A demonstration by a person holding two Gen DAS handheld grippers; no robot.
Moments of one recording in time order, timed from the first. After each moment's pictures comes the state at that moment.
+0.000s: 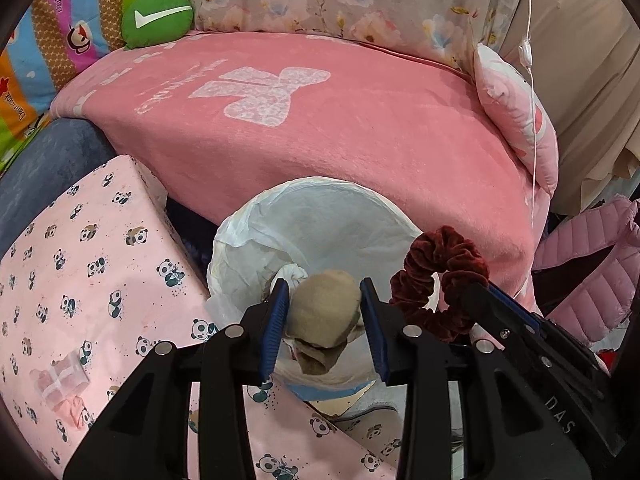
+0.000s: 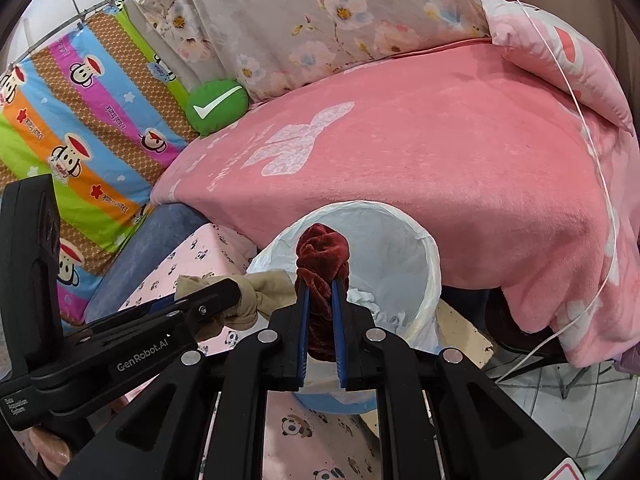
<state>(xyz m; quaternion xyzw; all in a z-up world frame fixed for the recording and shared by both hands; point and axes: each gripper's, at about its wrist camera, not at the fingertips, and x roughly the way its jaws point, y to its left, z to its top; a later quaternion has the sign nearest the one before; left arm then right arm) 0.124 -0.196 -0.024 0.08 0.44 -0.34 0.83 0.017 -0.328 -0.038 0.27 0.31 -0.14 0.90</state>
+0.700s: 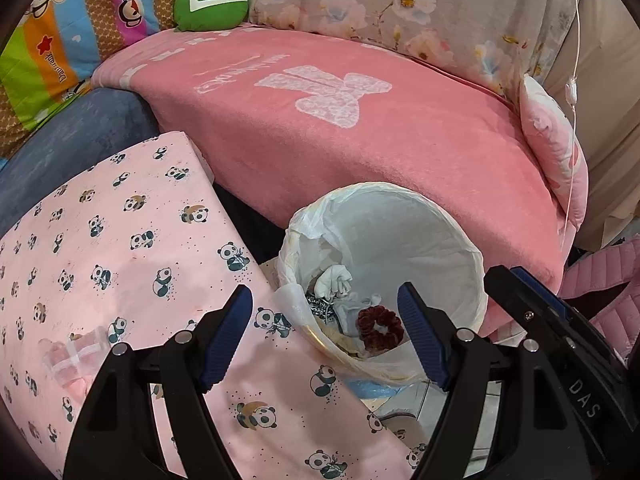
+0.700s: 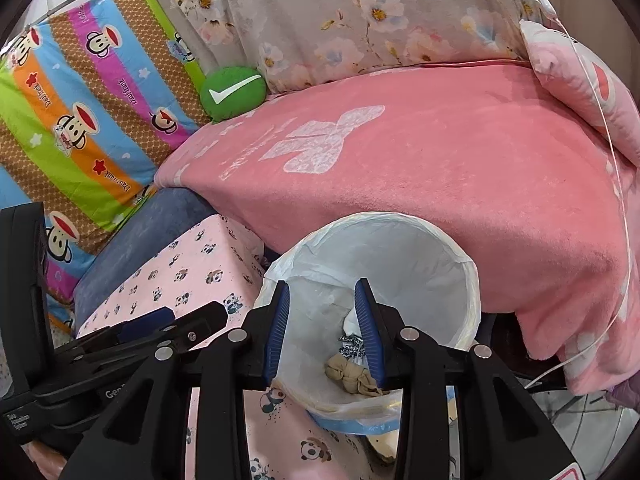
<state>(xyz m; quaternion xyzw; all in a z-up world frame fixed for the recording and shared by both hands) 0.144 -0.145 -0.031 0.04 0.44 -0.28 0.85 0.057 -0.300 -0.032 0.23 0.32 -0.13 0.91</state>
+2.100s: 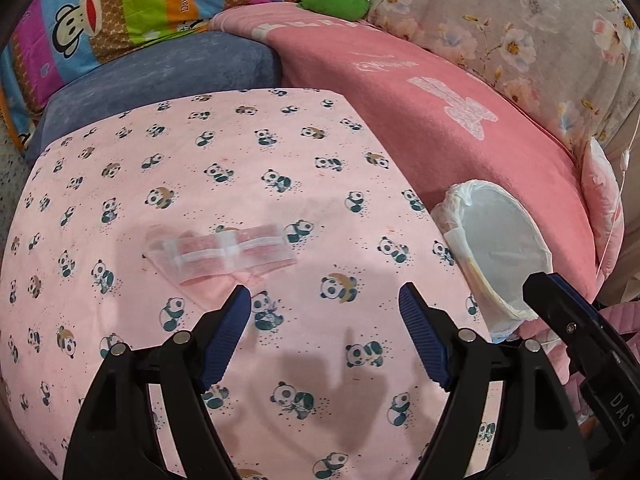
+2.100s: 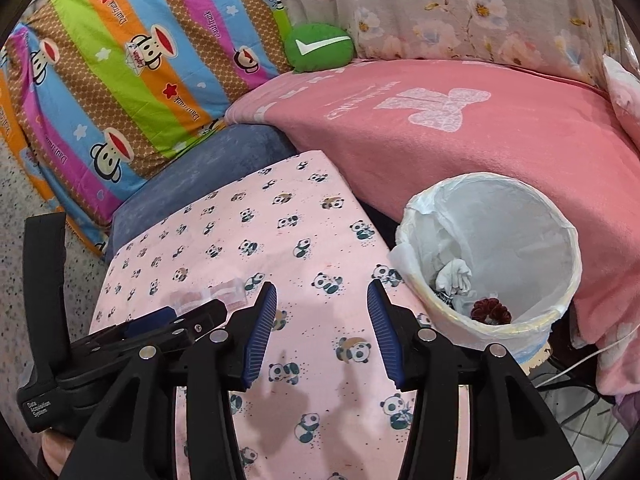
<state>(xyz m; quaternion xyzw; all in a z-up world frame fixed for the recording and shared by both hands) 0.126 0.038 -0.054 -0.05 0.47 -0.16 0.87 0.064 -0.137 -0.028 0.15 0.37 -0.02 0.92</state>
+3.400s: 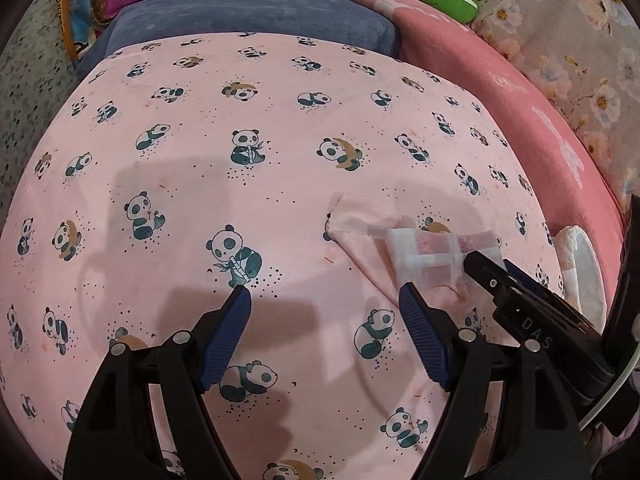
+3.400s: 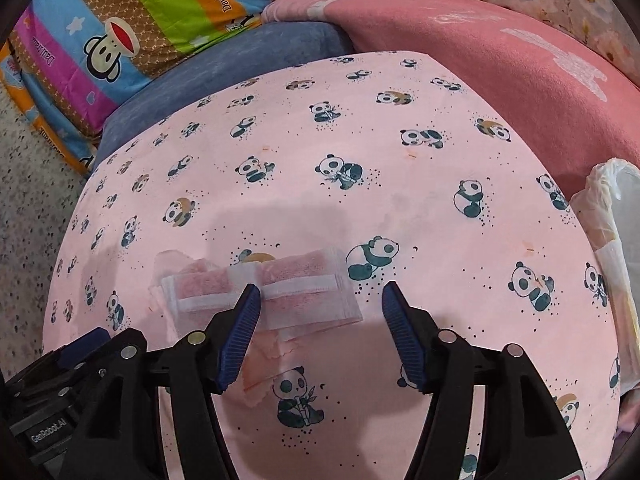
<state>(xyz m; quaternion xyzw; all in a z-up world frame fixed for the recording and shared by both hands) 0.173 0.173 -0.123 -0.12 0.51 -0.07 0.85 0.205 -0.003 -0.142 0.08 0.49 0.02 0.87</state>
